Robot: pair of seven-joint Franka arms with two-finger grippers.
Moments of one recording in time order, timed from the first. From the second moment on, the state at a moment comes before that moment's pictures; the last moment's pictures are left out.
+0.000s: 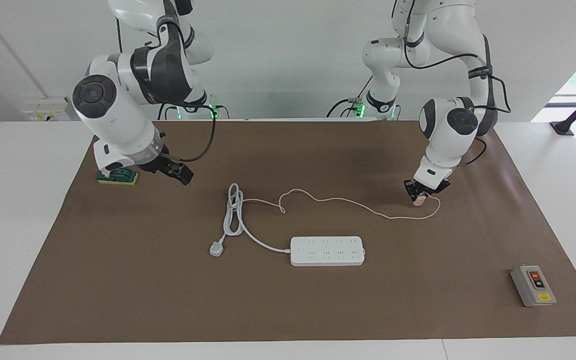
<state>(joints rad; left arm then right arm) -0.02 0.09 -0.08 -2.21 0.10 2.30 -0.13 0.25 0.26 -0.20 -1.46 0.08 1.49 0.39</state>
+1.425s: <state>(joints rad) 0.11 0.05 -0.12 -1.73 0.09 1.80 -0.16 0.12 0.02 -0.13 -1.62 0.00 1.55 0.03</state>
